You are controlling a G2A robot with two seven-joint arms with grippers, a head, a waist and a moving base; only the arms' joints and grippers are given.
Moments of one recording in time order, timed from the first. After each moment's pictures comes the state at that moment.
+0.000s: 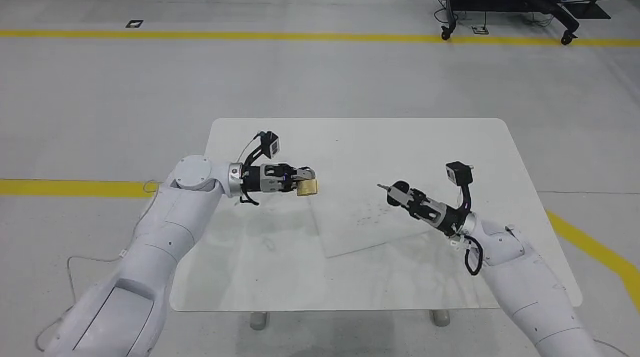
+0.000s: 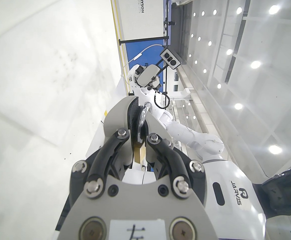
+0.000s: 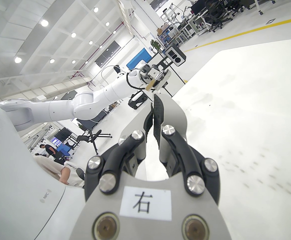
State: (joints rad) left arm 0.69 -1.30 -0.91 -0.67 -0.58 -0.32 -1.36; right arm -1.31 -1.05 1.23 -1.23 0.15 -1.01 0.64
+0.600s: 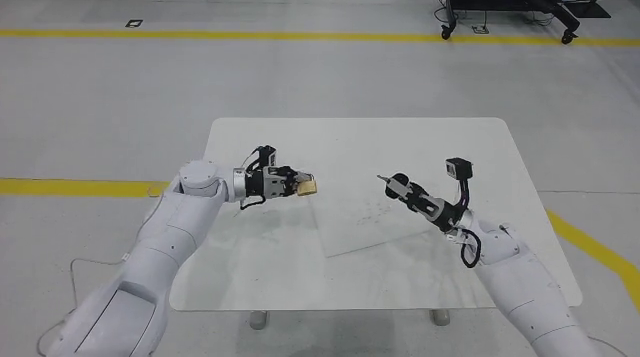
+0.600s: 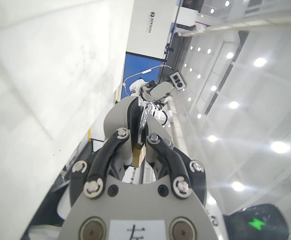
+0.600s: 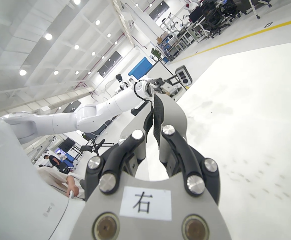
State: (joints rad) left arm 0.70 -1.30 -0.87 -0.67 -0.56 0.08 -1.25; right arm -1.29 -1.07 1.20 -1.22 0.21 -0.98 0.57
